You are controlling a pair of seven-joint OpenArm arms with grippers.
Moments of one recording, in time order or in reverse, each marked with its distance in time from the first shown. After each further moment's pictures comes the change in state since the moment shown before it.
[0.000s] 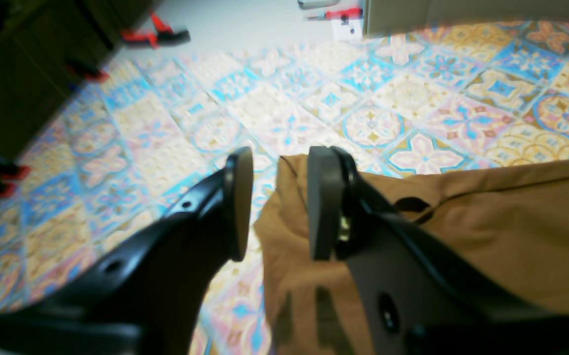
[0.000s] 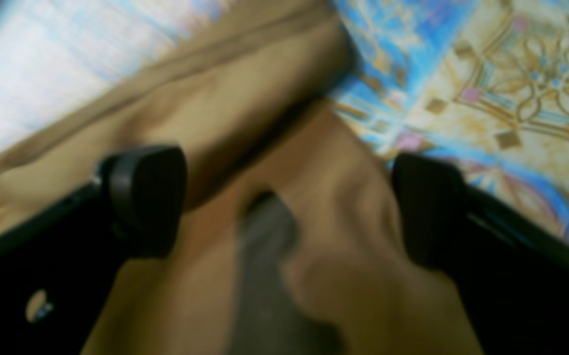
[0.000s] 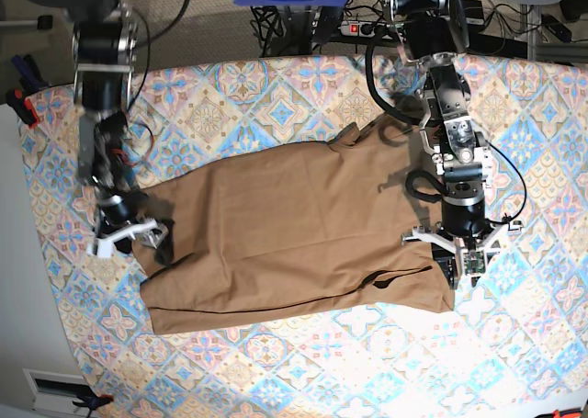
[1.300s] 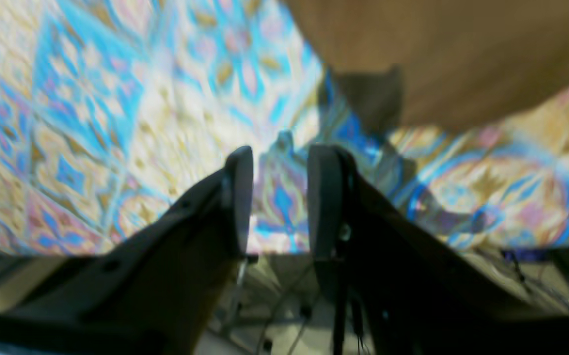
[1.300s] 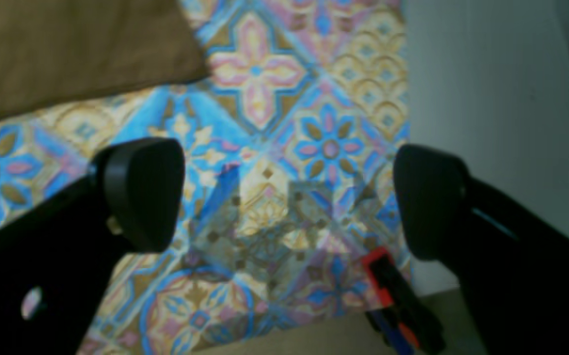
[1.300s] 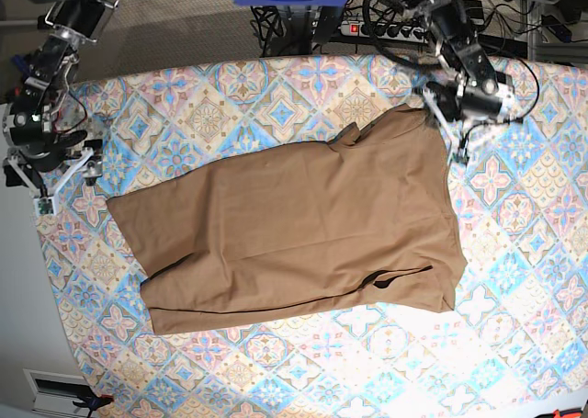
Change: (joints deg) left arm 14.4 6.5 -14.6 12.5 -3.2 -34.8 51.7; right arm -21.0 1.1 23.7 51.1 -24.0 3.0 -49.8
